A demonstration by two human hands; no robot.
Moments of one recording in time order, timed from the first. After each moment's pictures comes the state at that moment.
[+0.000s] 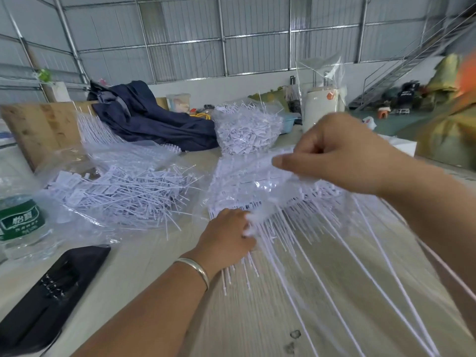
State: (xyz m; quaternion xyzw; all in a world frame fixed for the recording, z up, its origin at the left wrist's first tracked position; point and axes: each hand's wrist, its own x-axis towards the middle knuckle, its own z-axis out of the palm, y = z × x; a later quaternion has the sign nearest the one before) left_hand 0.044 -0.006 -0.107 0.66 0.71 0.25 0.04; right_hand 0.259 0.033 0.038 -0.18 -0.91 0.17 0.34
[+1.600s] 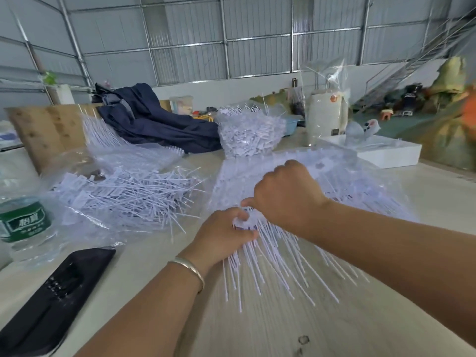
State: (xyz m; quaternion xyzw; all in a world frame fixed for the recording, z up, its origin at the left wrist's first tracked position) left_hand 0.037 -0.011 -0.093 0.55 0.75 0.34 0.13; right_hand 0.176 0.042 -0.018 -0.27 -0.87 -0.40 0.11
